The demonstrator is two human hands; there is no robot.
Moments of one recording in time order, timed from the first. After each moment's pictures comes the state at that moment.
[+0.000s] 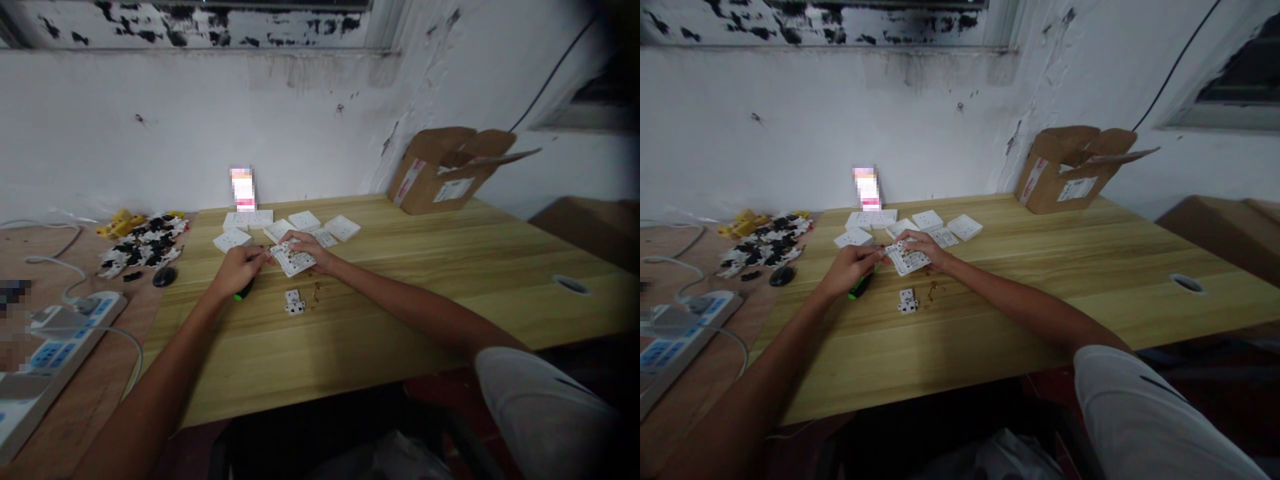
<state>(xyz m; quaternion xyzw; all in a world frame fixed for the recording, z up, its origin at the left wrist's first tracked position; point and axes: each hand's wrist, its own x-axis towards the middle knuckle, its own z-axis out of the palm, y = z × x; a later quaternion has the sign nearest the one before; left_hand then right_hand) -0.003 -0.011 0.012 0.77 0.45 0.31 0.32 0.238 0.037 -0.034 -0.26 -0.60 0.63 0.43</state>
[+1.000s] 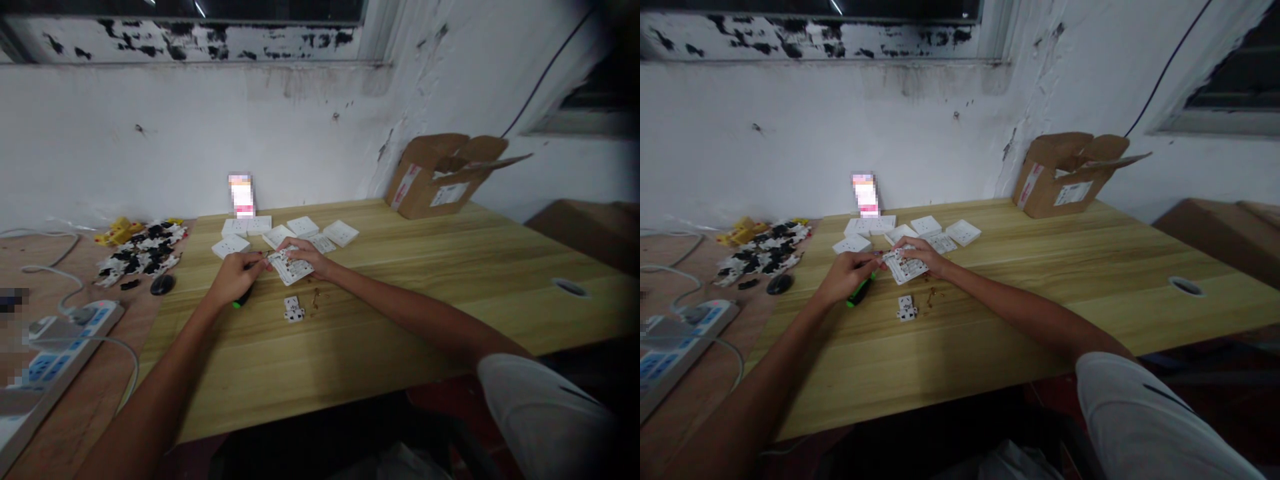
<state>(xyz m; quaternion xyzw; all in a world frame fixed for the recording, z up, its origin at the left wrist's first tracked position) -0.006 -0.008 0.014 0.81 0.44 0.29 0.26 0.236 0.032 -0.031 -0.27 -0.60 0.62 0.42</state>
